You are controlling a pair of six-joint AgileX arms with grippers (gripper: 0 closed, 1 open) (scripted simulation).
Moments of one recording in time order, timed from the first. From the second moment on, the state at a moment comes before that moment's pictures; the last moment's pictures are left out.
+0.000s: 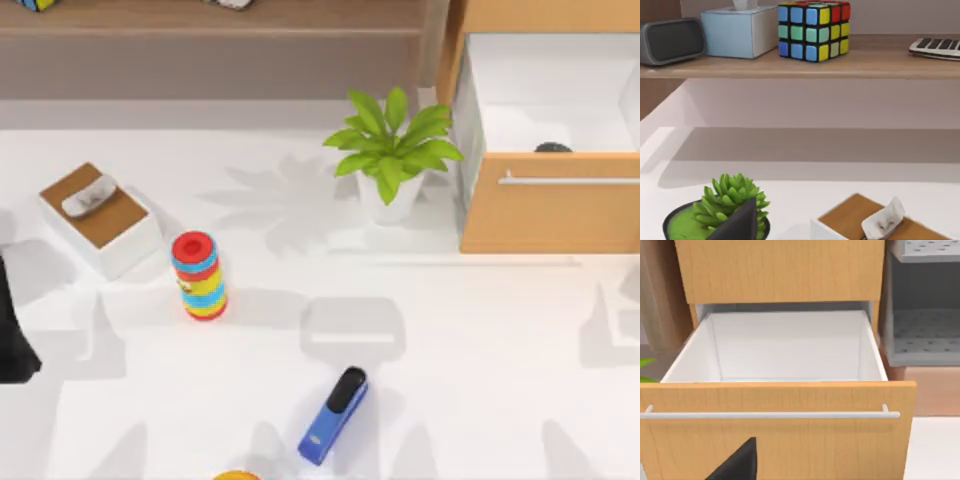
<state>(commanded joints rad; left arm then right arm) 0.00 0.00 0.00 0.00 0.00 0.00 0.02 0.18 0.18 -0.13 -0.02 0.03</state>
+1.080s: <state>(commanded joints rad) 0.00 0.00 0.00 0.00 0.00 0.00 0.13 1.88 1.67 -0.98 -0.03 0.13</state>
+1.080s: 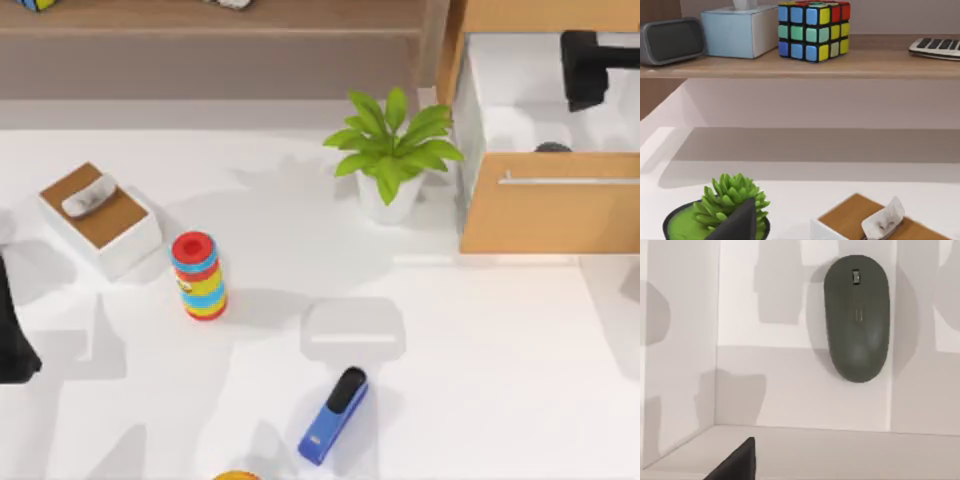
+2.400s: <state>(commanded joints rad) 0.00 0.00 0.00 0.00 0.00 0.00 0.13 2.43 2.14 -1.18 0.01 0.06</state>
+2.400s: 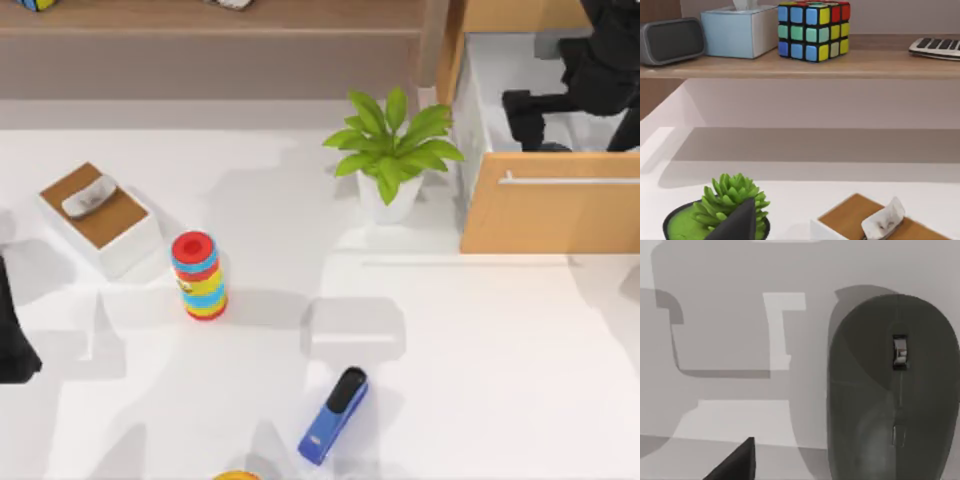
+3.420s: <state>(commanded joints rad) 0.00 0.00 0.00 0.00 0.00 0.00 0.13 2.45 2.08 -1.09 0.01 0.07</state>
